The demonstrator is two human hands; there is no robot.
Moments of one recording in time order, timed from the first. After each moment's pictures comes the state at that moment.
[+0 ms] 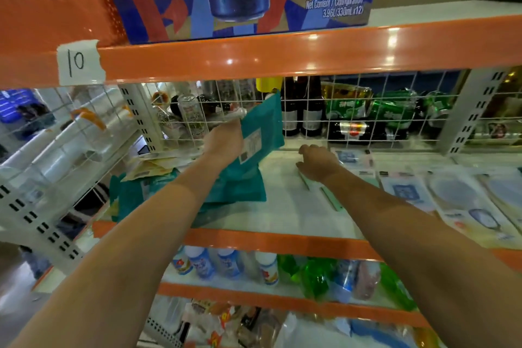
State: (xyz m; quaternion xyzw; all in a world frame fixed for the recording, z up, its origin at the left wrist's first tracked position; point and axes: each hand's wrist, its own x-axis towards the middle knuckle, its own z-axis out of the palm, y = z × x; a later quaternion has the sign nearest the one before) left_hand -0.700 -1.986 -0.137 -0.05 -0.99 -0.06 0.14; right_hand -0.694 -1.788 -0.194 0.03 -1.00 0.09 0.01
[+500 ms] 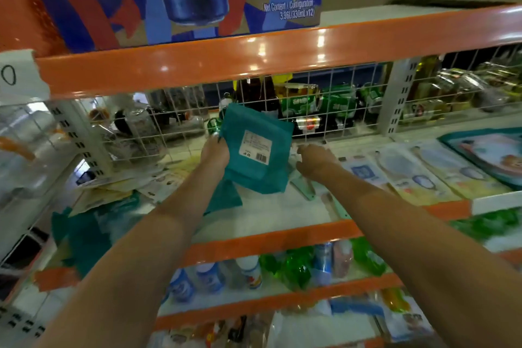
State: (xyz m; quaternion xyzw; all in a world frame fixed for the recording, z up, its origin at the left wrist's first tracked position) left_hand -0.731 -1.953 -0.177 0.09 -0.81 -0.58 -0.02; right_hand -0.660 -1.754 -0.191 -0.13 -0.99 0.09 0.00
